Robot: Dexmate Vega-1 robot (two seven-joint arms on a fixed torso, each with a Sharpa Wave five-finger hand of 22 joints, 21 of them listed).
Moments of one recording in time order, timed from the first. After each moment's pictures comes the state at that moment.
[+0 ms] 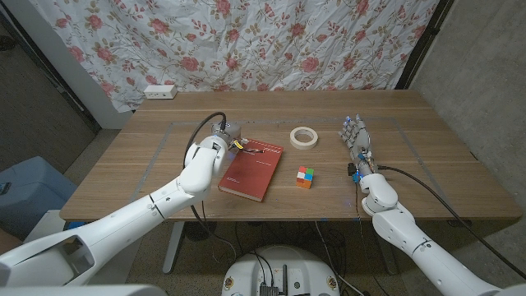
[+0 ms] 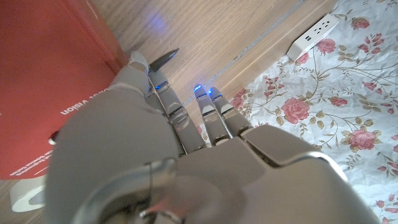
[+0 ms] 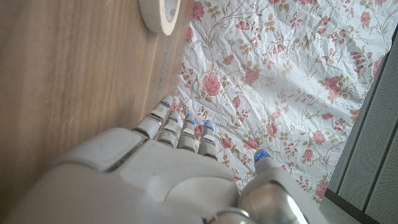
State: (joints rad) left arm 0.75 0.72 0.80 -1.96 1.26 0.66 -0.52; left_hand 1.08 0.05 0.22 -0.15 0.18 1.06 -0.17 0.19 0.19 1.09 -0.22 0.18 0.18 0.51 -0.05 0.17 0.17 0.34 -0.04 0.18 0.17; right arm -1.06 -0.45 -0.35 -1.45 0.53 0.42 -0.23; right_hand 0.03 0.08 0.33 0.06 0.23 0.17 -0.09 0.19 0.18 0.16 0.05 0.20 0.18 0.06 0.04 0.23 0.24 0.26 -0.01 0.19 0.16
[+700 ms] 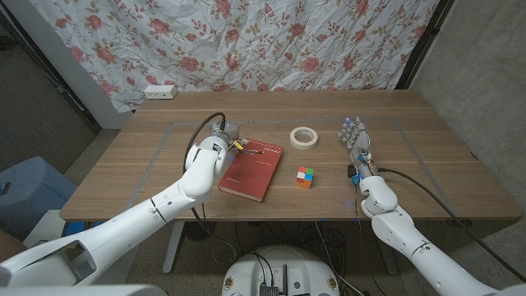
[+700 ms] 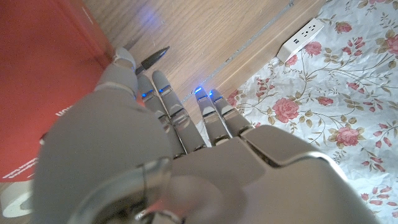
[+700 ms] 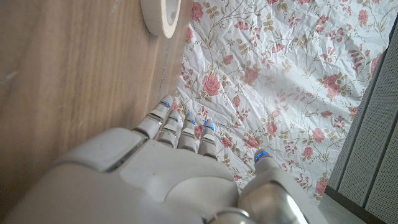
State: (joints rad) left arm 0.78 0.70 0.77 -1.98 1.34 0.67 -0.56; left_hand 1.01 -0.02 0.18 -0.16 0.18 0.95 -0.18 0.18 0.19 0.95 -0.22 0.17 0.18 0.46 -0.05 0.17 0.17 0.28 -0.04 0.18 0.17; right arm -1.07 -0.44 -0.35 -1.44 0.53 0.45 -0.22; right_hand 0.03 0.08 0.33 0.06 0.23 0.18 -0.09 0.19 0.18 0.17 0.06 0.20 0.18 0.07 0.04 0.23 0.24 0.26 -0.01 0.19 0.16
